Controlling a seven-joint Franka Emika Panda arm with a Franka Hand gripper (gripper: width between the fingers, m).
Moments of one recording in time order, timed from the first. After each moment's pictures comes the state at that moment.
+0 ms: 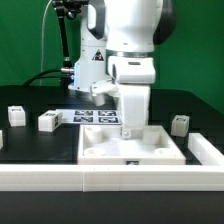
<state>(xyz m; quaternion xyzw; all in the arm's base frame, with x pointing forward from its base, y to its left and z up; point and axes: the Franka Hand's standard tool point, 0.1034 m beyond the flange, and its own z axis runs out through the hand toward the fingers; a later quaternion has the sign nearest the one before) 0.470 0.043 0.008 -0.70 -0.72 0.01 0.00</state>
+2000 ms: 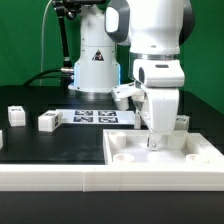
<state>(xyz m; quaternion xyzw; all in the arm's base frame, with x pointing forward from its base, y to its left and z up) 0.490 0.073 0.007 -0.70 -0.71 0.00 0.00</state>
